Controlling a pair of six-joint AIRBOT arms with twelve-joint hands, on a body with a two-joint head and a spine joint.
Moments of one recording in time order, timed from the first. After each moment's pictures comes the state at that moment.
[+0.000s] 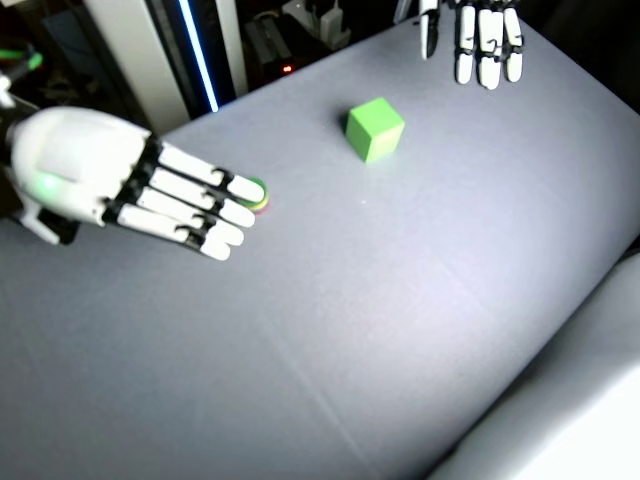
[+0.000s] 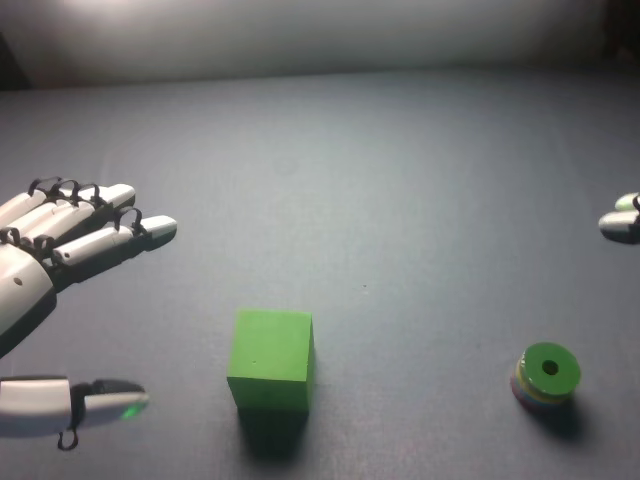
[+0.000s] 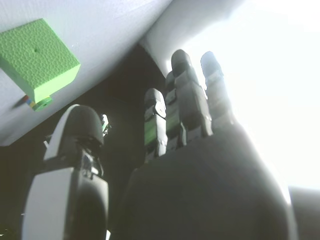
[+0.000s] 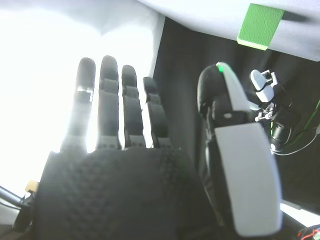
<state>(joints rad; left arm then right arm) 1.15 -0.80 0.87 -0.22 -1.25 0.91 -1.19 -0.78 0.95 0.10 1.24 -0.85</state>
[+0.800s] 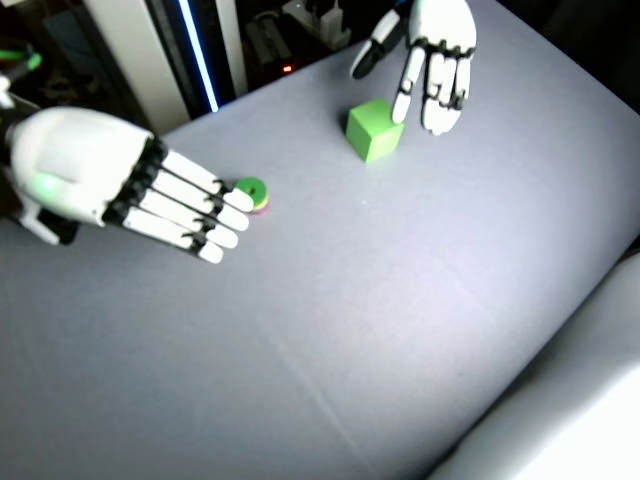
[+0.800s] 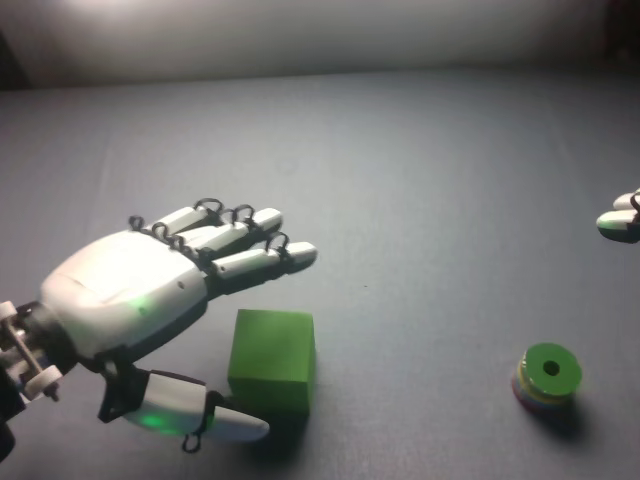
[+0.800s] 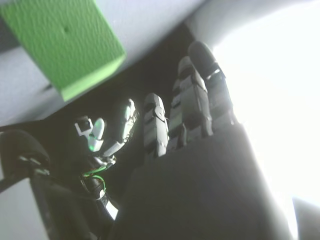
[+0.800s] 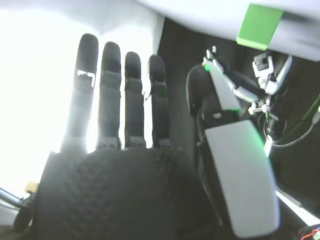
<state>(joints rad) 0.87 -1.00 1.01 0.01 -0.93 0.87 -1.18 -0.78 0.96 0.09 1.24 -0.84</state>
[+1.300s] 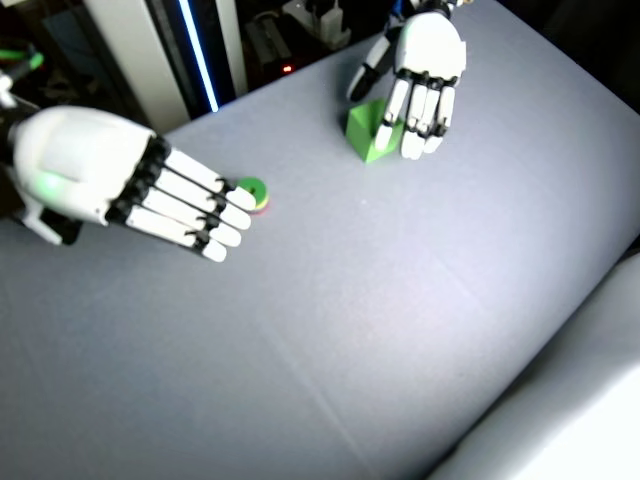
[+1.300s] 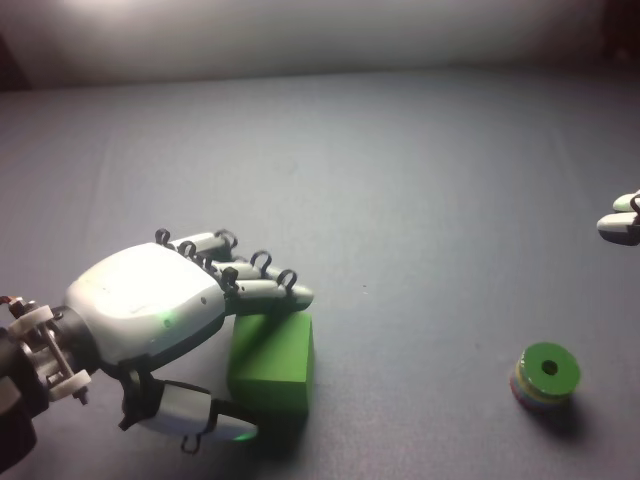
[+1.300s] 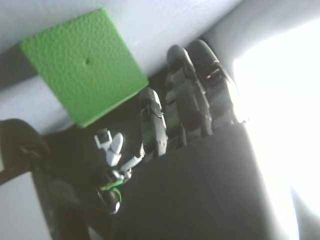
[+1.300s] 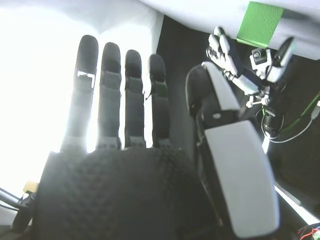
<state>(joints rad) 0.84 -1.05 1.04 -0.01 -0.81 0.93 -1.18 -0.78 0.96 0.09 1.24 -0.84</state>
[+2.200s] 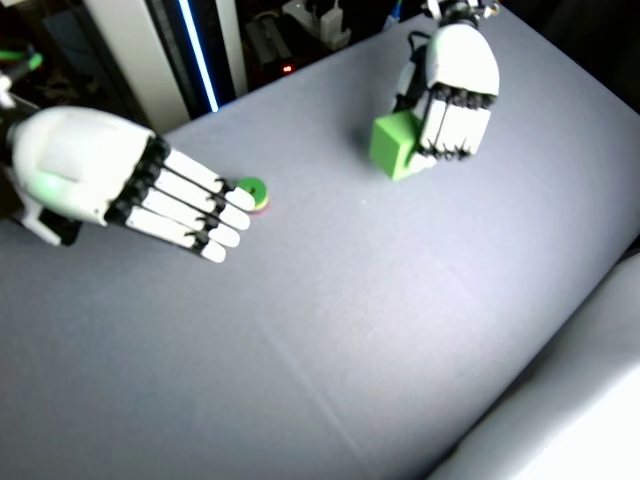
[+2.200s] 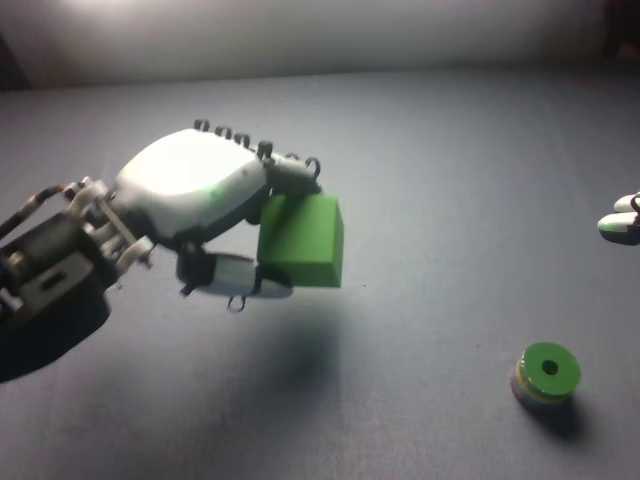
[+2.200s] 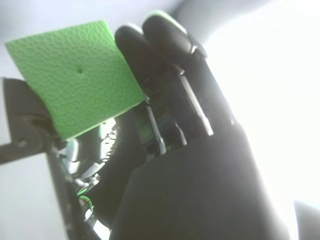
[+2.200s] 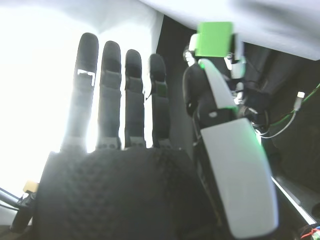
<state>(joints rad) 0.58 -1.18 1.25 -0.01 -0.73 0.87 -1.18 -0.78 0.96 0.09 1.24 -0.84</state>
